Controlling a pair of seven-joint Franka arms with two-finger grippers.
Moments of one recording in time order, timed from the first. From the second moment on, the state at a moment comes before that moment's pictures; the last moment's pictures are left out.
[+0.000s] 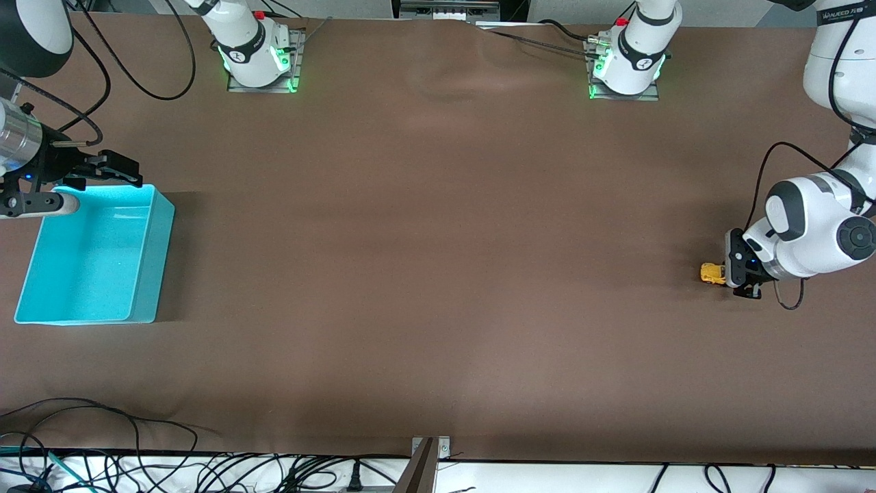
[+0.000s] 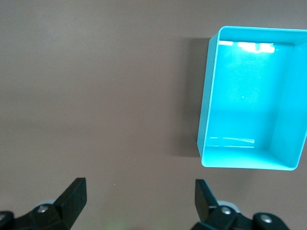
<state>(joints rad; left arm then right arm) 0.31 0.60 -0.03 -1.83 0.09 2.34 1.89 -0.11 0.10 0.12 -1.62 -0.03 1.58 -0.07</state>
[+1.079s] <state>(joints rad) 0.29 0.50 -0.15 -1.46 0.09 1.64 1.50 -0.11 0.10 0.12 -1.62 -0.03 1.59 -0.07</state>
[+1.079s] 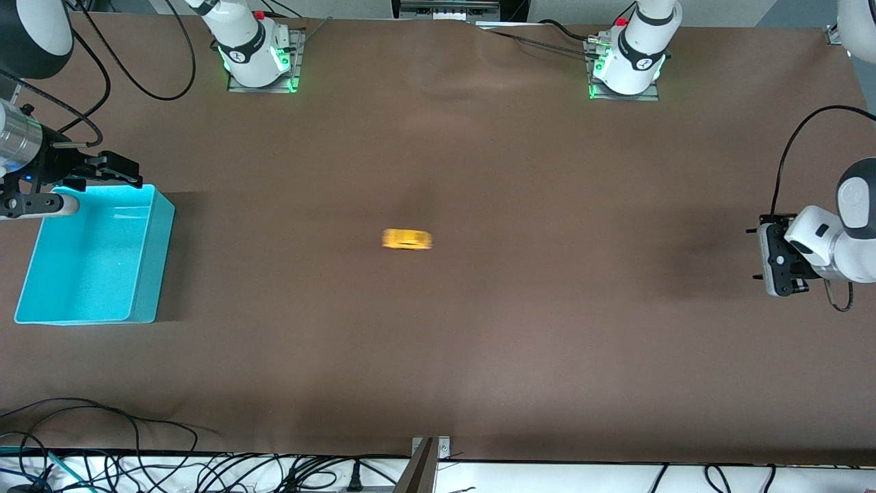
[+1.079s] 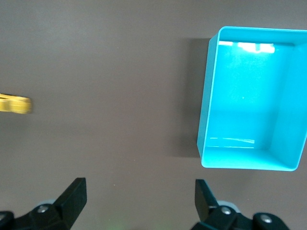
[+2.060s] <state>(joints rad) 0.28 0.40 -0.26 -1.37 0.09 1.47 1.04 -0.05 0.22 0.13 -1.62 -0.03 1.62 -0.63</state>
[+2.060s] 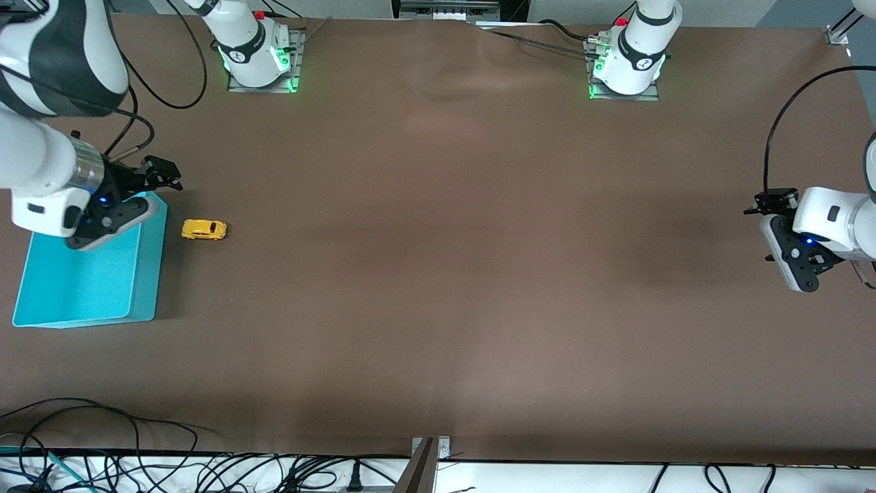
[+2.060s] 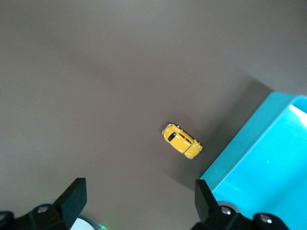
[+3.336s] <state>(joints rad) 0.05 -0.03 -0.11 -1.68 -0.05 1.60 0.09 -0.06 0.13 0.07 -2.13 -0.03 2.14 -1.18</state>
